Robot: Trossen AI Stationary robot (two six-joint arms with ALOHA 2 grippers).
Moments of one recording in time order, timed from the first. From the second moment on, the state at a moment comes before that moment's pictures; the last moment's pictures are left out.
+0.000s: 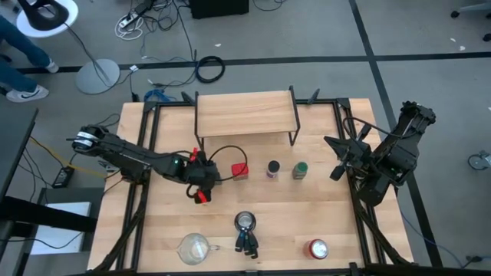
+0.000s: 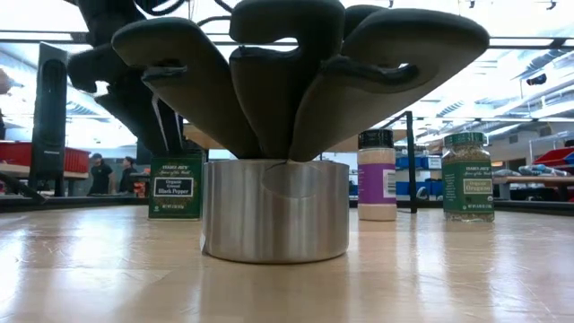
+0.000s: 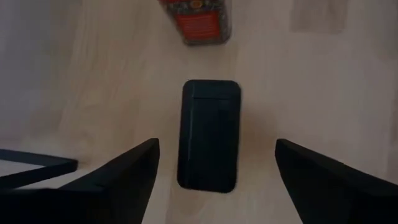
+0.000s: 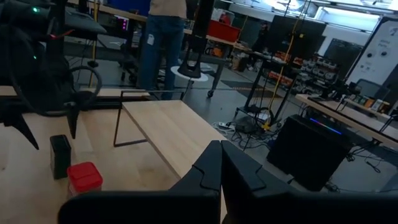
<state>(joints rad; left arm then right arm) -0.23 1.42 0.89 -0.66 -0.30 -0.31 0.88 0.99 1.11 -1.43 1.49 1.05</state>
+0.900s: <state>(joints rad) -0.19 1.51 0.92 -0.61 -0.23 -0.26 0.88 0.99 1.11 -1.43 1.49 1.05</state>
